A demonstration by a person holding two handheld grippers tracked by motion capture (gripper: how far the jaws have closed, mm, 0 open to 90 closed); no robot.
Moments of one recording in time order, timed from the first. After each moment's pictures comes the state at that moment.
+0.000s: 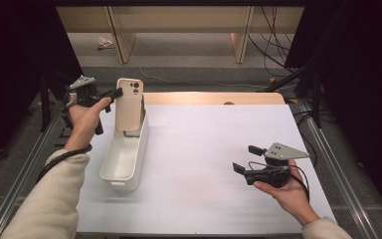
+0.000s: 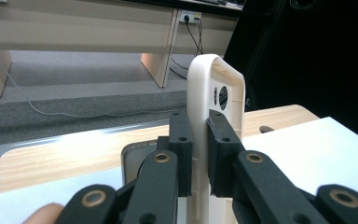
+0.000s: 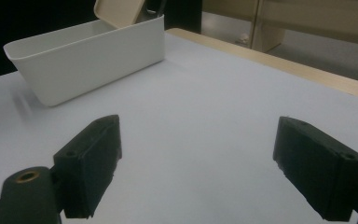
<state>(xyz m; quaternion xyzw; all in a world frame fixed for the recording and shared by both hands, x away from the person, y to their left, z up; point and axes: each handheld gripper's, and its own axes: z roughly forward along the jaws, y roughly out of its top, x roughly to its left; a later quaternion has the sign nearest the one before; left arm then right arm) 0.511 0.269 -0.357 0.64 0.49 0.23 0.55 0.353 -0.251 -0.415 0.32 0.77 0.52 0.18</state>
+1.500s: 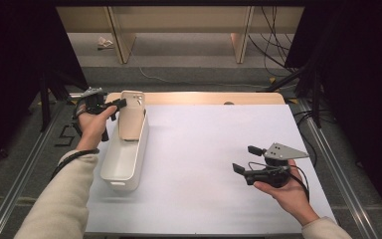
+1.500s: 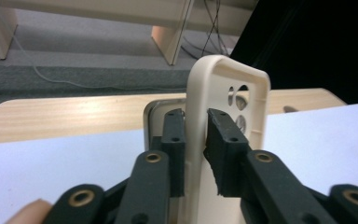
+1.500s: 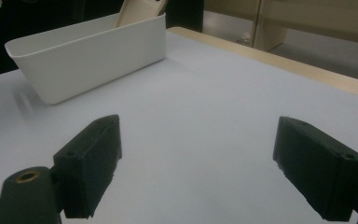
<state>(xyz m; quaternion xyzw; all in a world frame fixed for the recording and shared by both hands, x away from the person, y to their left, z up) 0.531 0.270 -0.410 0.64 0.53 0.20 0.52 0.354 -0.251 -0.416 0.32 0.77 0.52 0.18</state>
